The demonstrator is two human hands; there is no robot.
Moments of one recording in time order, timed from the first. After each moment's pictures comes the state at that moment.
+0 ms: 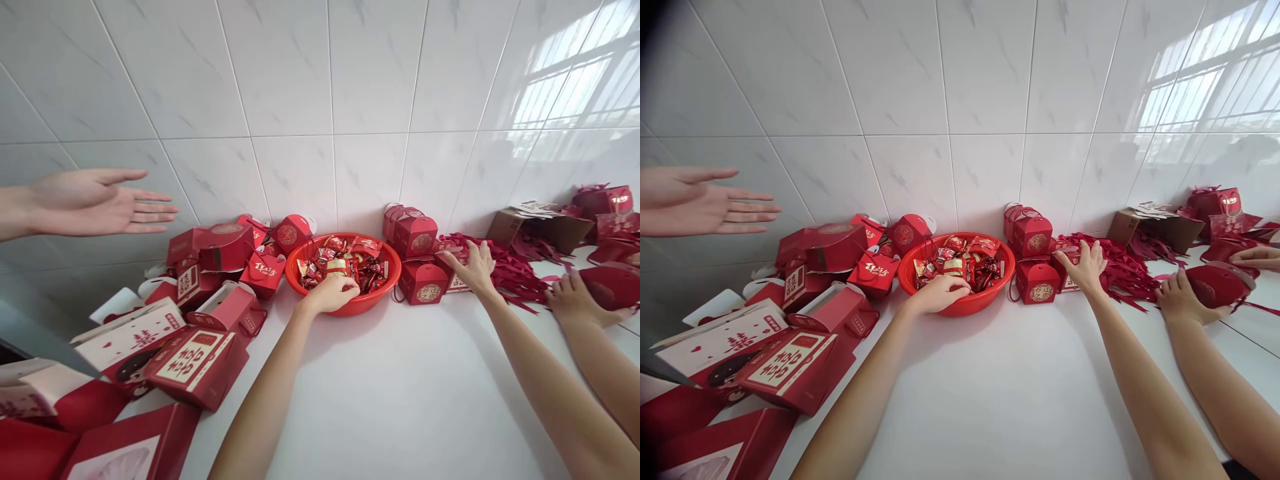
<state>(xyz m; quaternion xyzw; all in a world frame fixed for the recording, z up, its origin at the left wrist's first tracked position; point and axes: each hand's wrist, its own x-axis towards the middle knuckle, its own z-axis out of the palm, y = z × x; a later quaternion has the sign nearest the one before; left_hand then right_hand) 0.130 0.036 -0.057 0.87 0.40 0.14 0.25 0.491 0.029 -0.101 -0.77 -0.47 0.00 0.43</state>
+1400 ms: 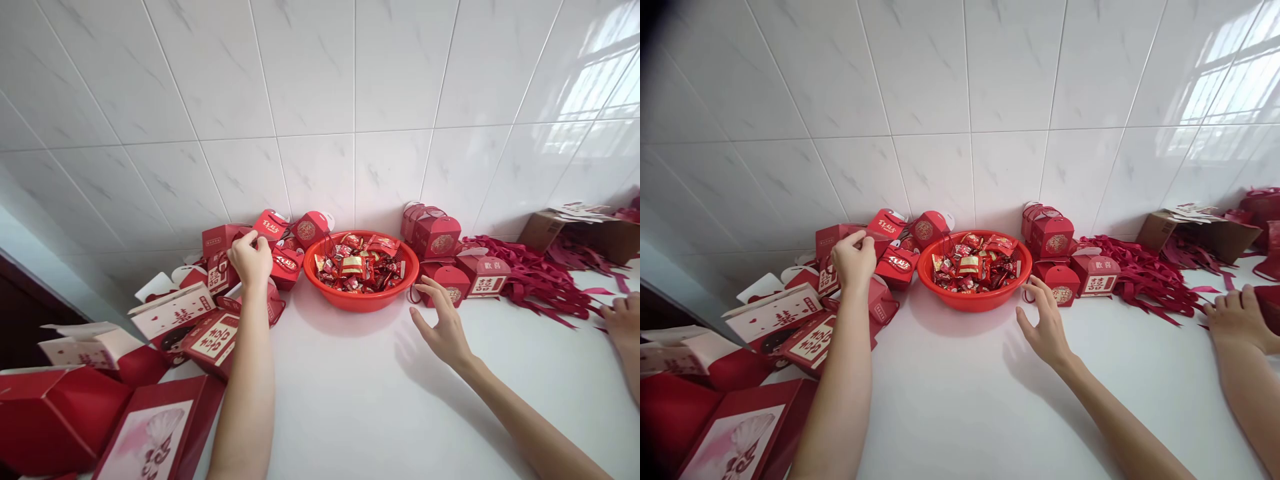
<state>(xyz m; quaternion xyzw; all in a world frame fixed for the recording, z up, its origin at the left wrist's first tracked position) 0.011 0.053 -0.018 0.46 0.68 0.57 -0.05 0.357 -0.047 -0.147 -0.50 -0.70 -0.05 0.51</state>
